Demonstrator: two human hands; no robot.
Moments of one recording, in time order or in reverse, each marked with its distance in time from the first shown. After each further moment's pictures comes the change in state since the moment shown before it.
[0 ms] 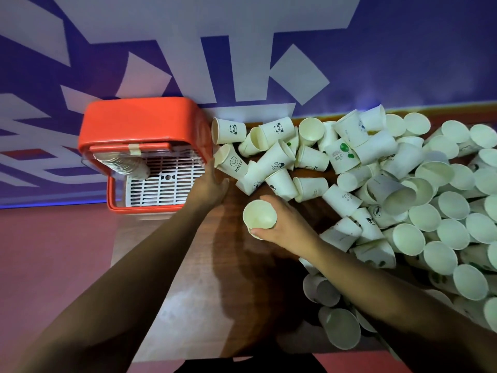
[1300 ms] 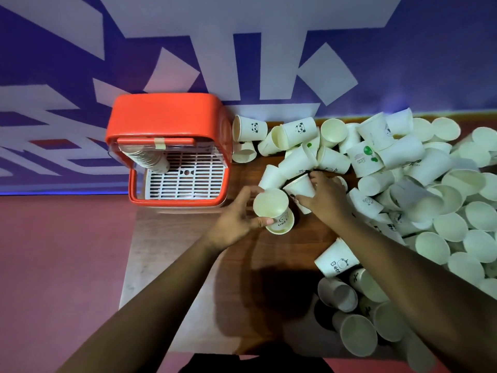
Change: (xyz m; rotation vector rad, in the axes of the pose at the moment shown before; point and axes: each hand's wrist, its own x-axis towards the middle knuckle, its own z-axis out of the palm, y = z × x) left_hand -0.074 -0.015 0.007 -0.614 -0.382 0.268; right_hand 0.061 0.047 -0.028 -0.300 0.255 0.132
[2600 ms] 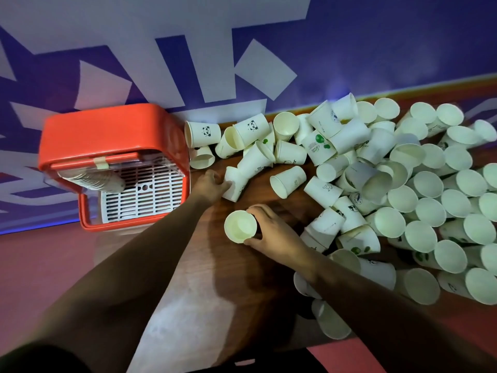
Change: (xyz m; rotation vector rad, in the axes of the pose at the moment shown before) left_hand 0.121 -0.013 -0.006 0.572 0.200 -0.326; right_hand -0.085 -0.021 0.019 0.214 -0.220 -0.196
